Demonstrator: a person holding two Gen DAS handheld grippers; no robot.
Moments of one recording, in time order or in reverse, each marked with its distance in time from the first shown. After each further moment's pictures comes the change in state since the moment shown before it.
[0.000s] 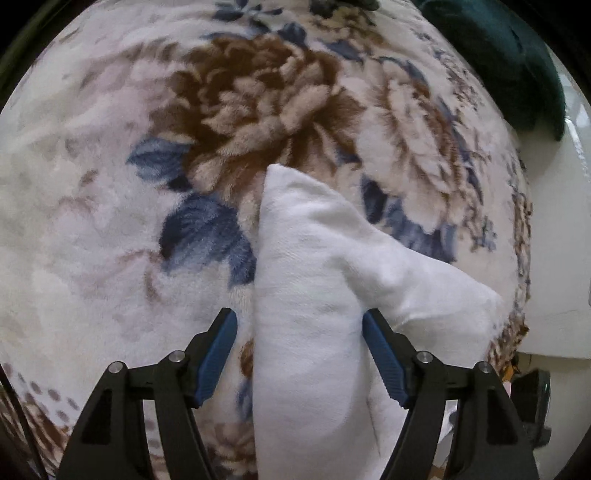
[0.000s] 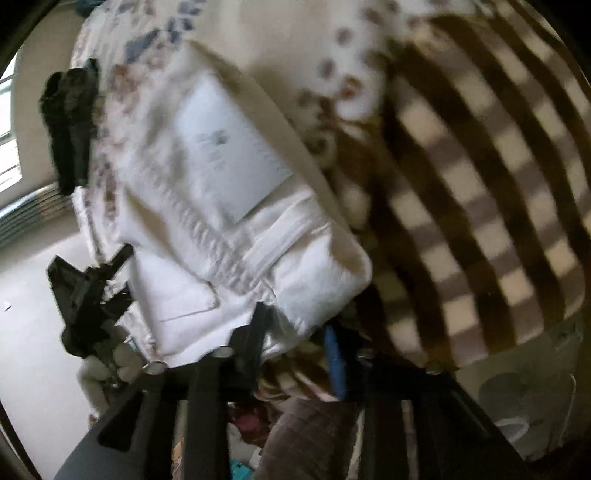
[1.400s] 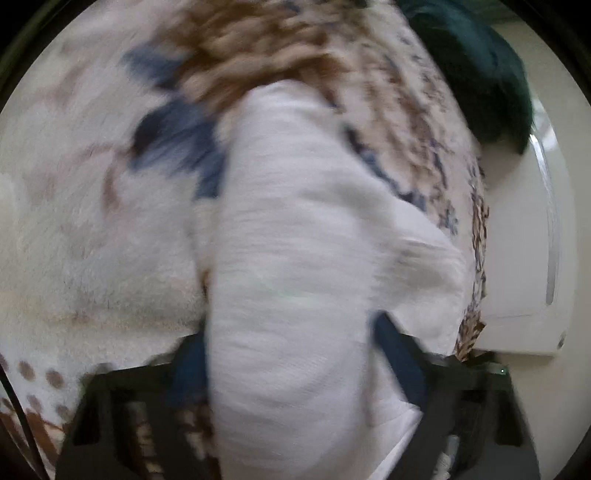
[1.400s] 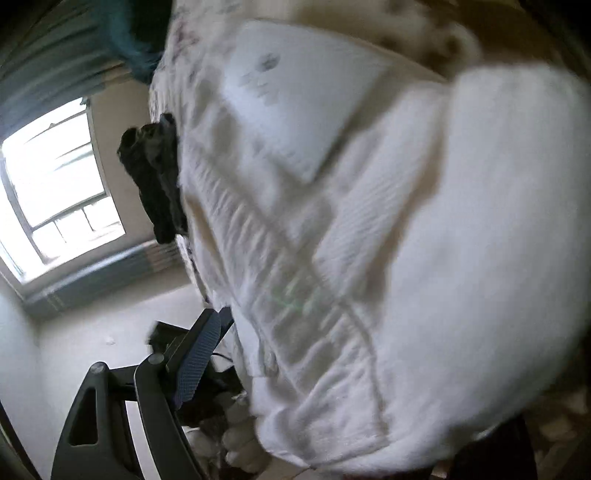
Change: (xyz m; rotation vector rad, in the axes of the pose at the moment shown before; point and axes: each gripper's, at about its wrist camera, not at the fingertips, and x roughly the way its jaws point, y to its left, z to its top) left arm 0.021 0.013 -0.042 -0.027 -0.033 -0.197; right arm 0.089 0.051 -0.011 0.081 -0.220 0.469
